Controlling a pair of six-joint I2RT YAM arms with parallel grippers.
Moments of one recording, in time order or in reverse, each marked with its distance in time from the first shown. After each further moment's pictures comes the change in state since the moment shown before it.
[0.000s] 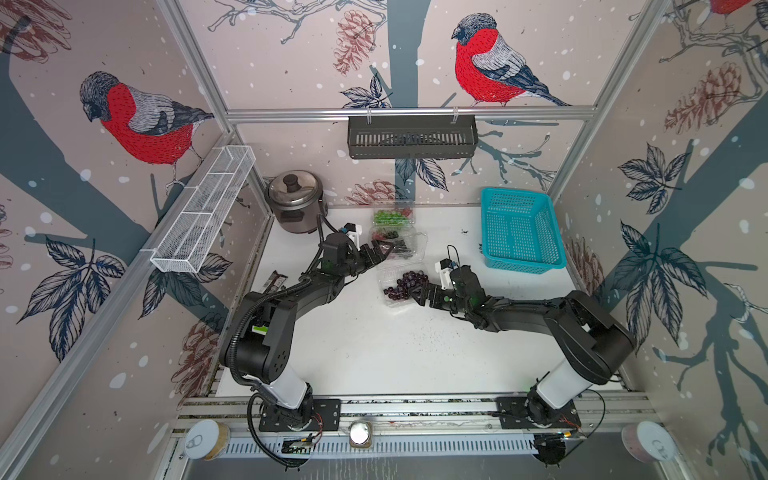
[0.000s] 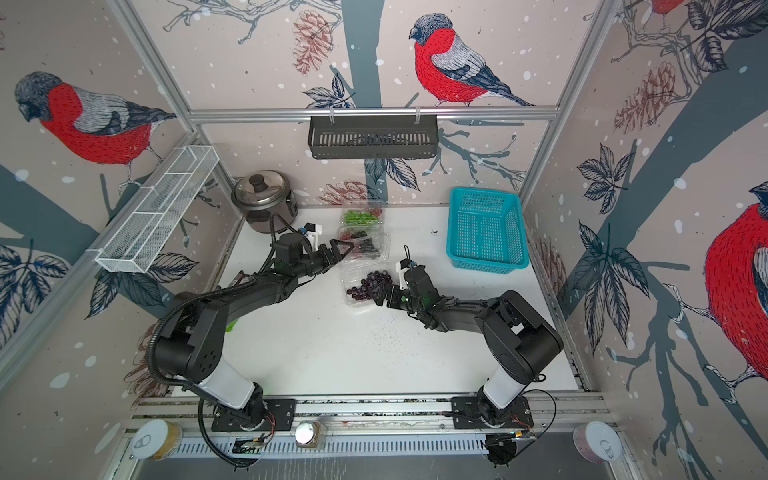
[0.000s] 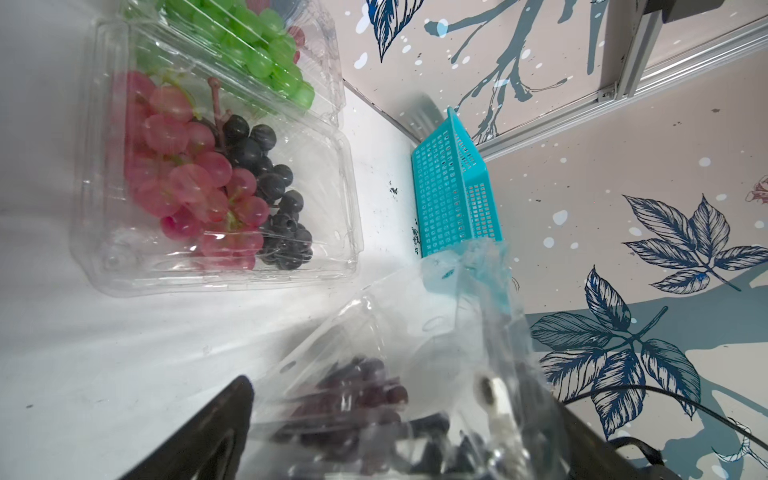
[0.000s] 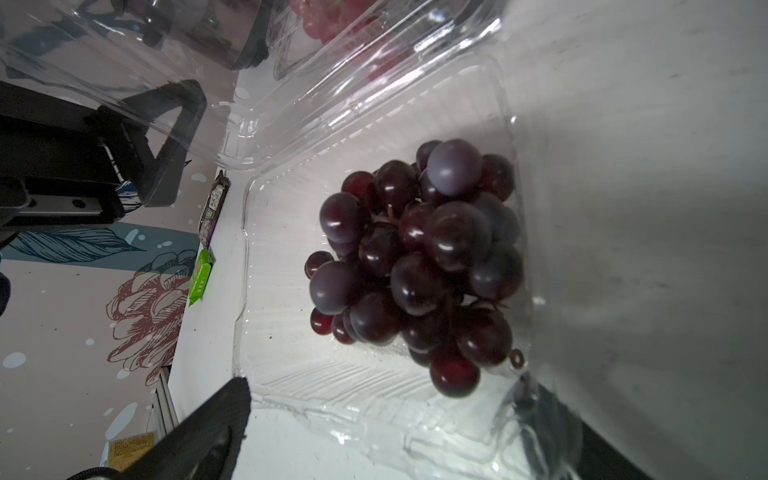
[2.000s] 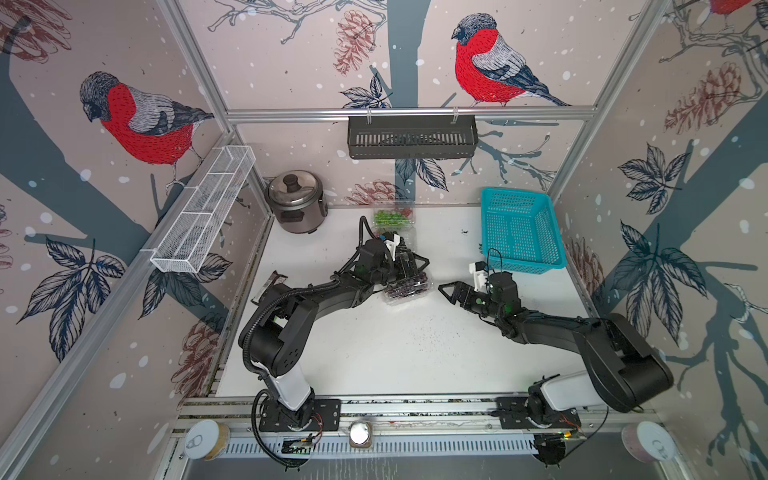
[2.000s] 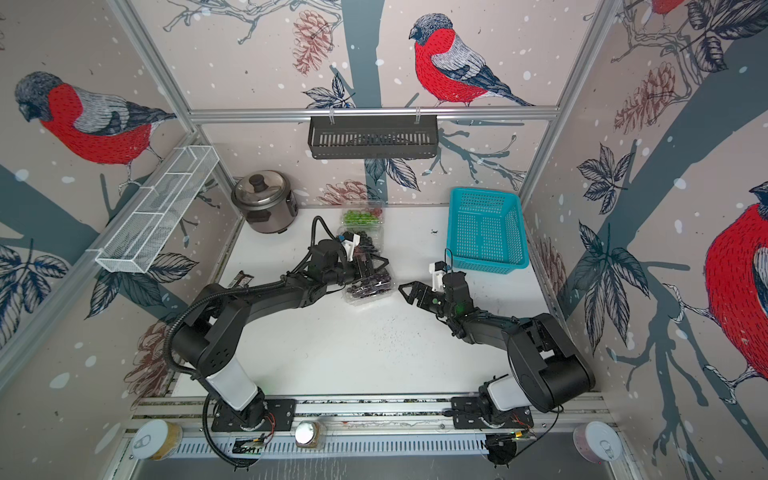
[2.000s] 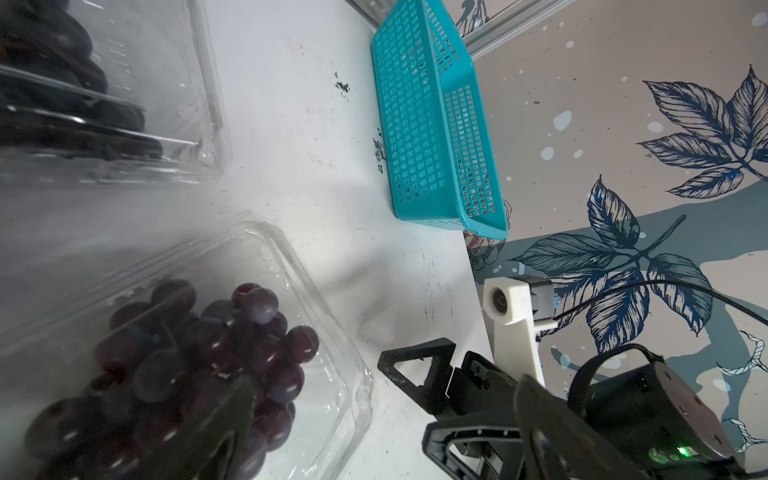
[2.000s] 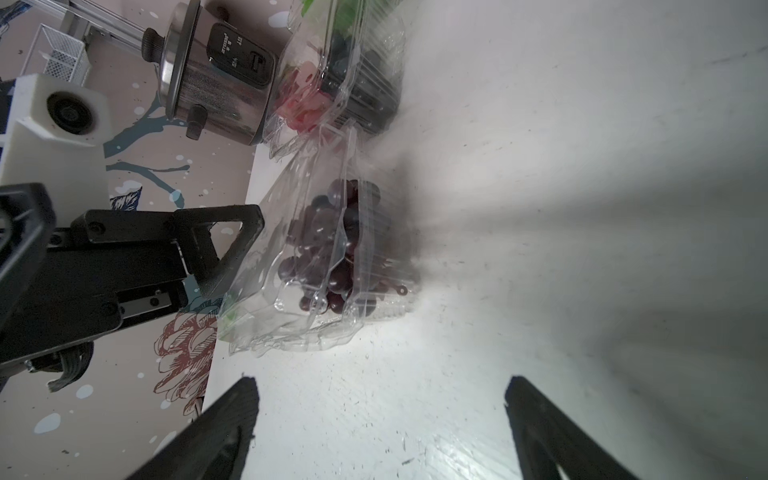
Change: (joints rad) left arm -0.269 0.101 0.080 -0.030 -0.064 -0.028; right arm -0.260 -0.180 -0.247 0.149 -0.174 0.036
